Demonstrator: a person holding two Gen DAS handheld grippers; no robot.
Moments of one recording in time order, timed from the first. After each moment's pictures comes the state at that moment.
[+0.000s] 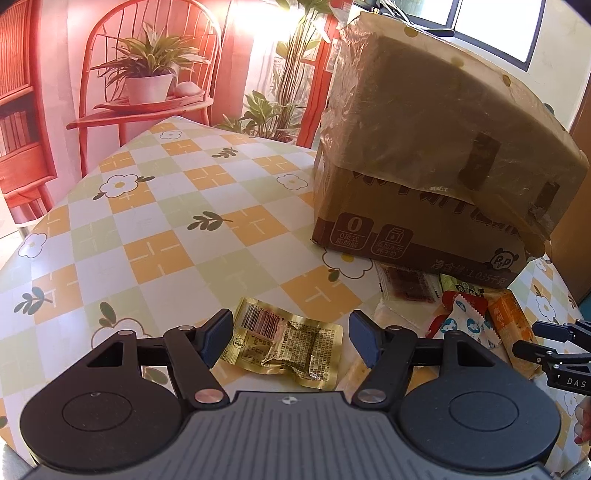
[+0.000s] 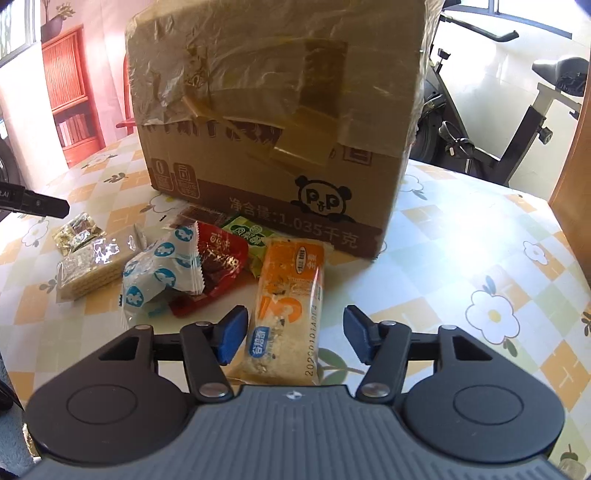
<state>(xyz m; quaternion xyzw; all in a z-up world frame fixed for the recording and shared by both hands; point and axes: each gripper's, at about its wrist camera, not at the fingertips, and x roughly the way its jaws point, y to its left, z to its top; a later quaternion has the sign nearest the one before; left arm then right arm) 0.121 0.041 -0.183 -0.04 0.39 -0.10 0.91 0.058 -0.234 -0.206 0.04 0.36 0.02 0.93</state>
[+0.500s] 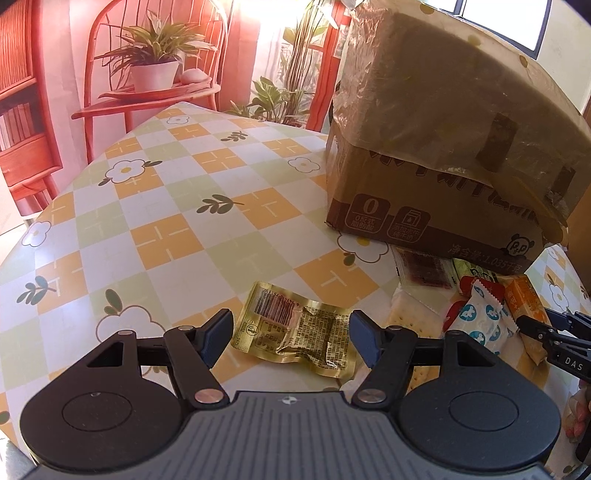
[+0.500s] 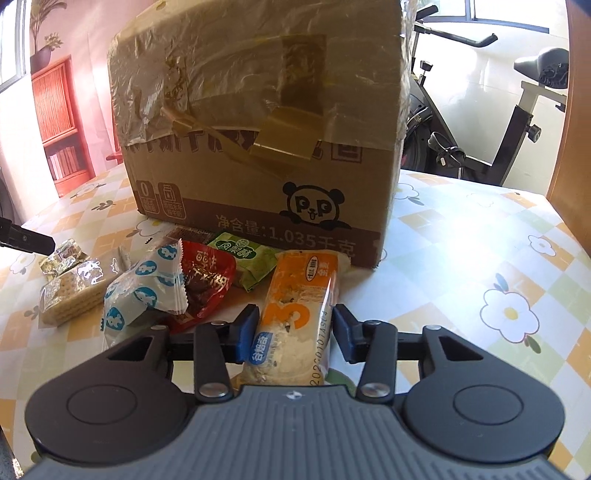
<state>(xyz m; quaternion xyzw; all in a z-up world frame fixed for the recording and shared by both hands) 0.126 0.047 -0.193 -0.03 0.41 -0.09 0.90 0.062 -0.238 -0.228 0.07 0.32 0.00 0.95</state>
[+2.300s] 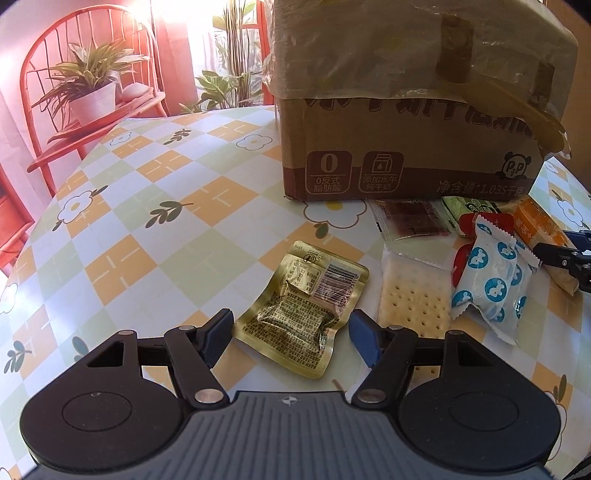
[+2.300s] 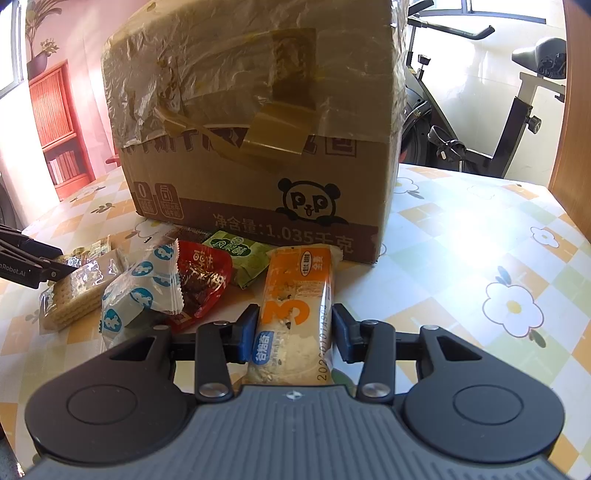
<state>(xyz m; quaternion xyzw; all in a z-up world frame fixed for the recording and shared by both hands) 0.135 0.015 -0.209 0.10 0.43 -0.14 0.89 0.065 -0.240 -0.230 0.08 0.32 0.00 0.94</state>
